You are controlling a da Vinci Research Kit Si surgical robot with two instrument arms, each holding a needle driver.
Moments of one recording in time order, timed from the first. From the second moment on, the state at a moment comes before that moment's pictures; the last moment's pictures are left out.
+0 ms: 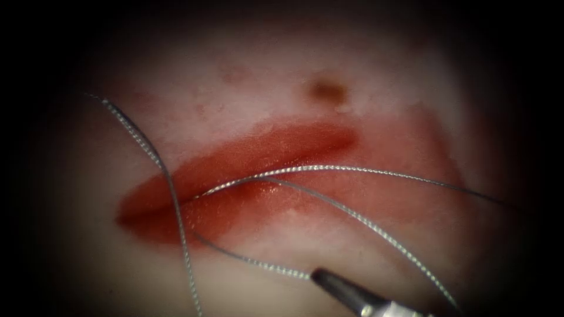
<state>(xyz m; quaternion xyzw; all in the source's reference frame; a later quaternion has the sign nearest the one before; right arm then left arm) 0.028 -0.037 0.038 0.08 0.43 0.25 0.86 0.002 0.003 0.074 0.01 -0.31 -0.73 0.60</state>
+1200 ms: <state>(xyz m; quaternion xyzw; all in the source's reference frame) 0.033 -0.036 0.048 0.07 0.42 0.22 0.88 0.000 0.002 0.073 0.03 -0.32 -0.73 0.61</state>
